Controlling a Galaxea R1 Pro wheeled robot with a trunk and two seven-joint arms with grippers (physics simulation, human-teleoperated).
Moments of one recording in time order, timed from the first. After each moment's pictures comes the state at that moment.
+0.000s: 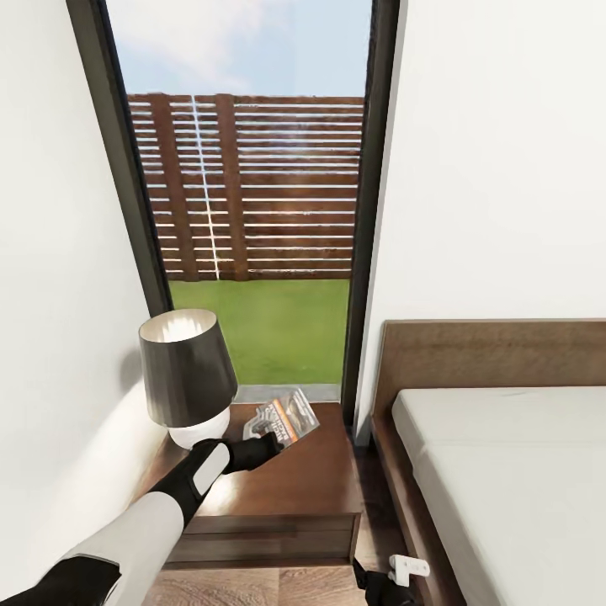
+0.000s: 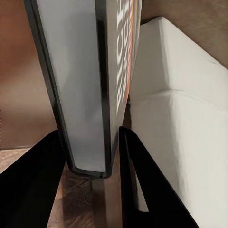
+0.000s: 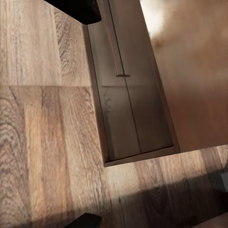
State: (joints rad) left arm -0.78 -0.08 -0.15 -0.41 0.63 0.52 -0.31; right arm -0.47 0.06 -0.14 0.01 -0.12 -0.44 0.25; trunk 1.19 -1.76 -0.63
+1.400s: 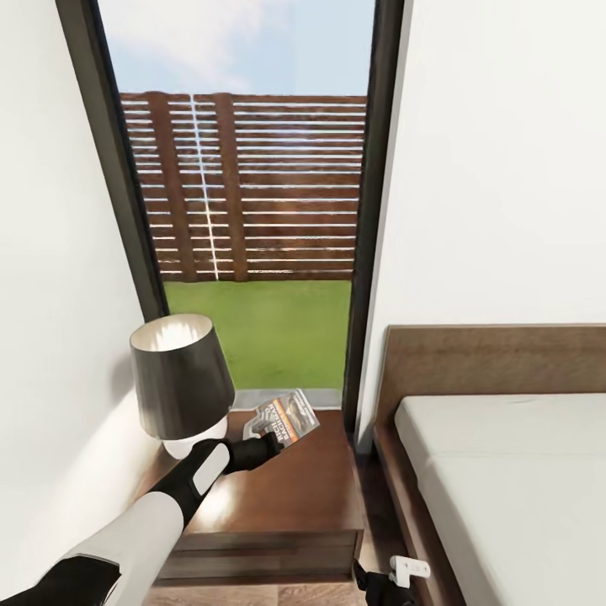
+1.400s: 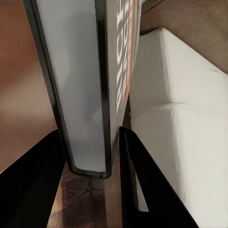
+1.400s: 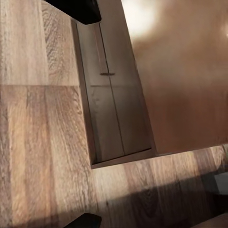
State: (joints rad) left arm -0.78 -0.07 -0.15 -0.41 0.63 0.52 -0.31; right arm -0.47 0.06 -0.14 0.01 -0.12 -0.44 0.25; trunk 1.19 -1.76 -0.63
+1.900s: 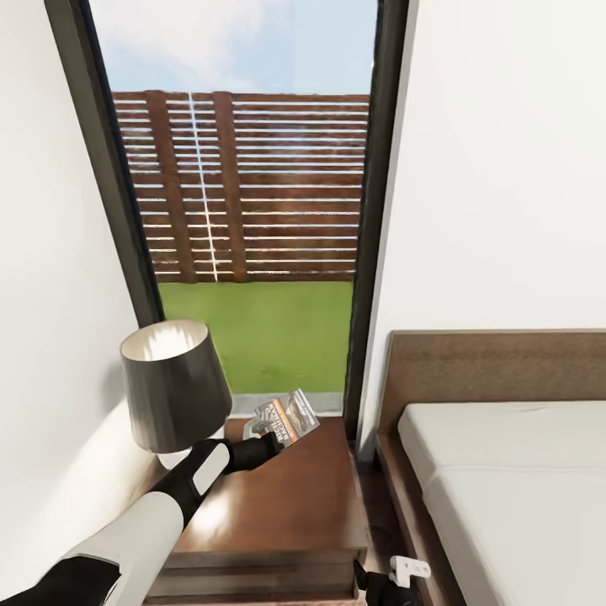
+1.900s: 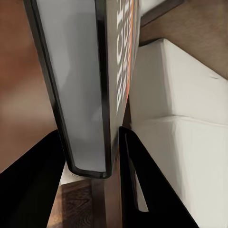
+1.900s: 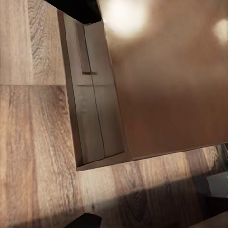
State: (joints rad) left arm -0.78 -0.07 -0.15 -0.41 0.63 0.52 -0.31; right arm -0.47 0.06 -0.14 0.01 -0.13 -0.44 0.25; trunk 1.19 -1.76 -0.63
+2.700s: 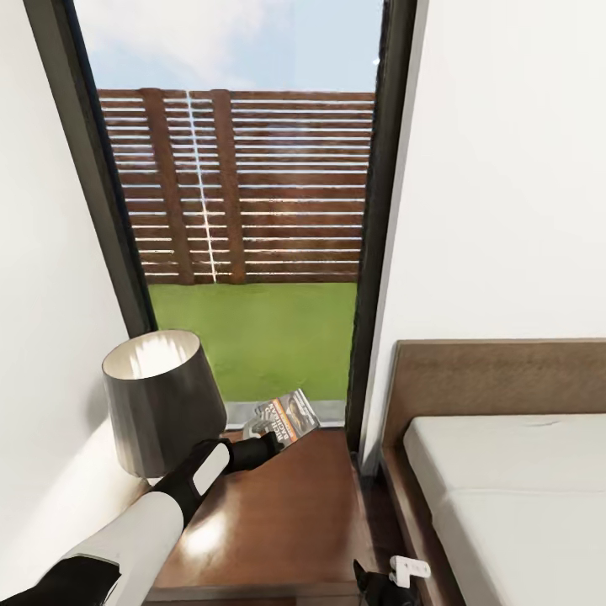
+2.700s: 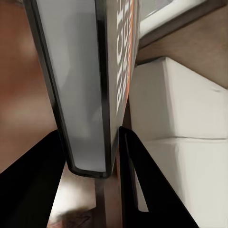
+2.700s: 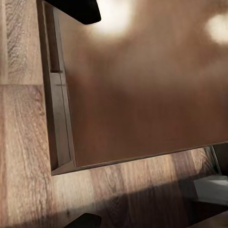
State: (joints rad) left arm -0.78 -0.07 -0.15 -0.41 0.63 0.51 -0.31; right arm -0.47 0.06 -0.14 0.01 -0.13 -0.44 0.25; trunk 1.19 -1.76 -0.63
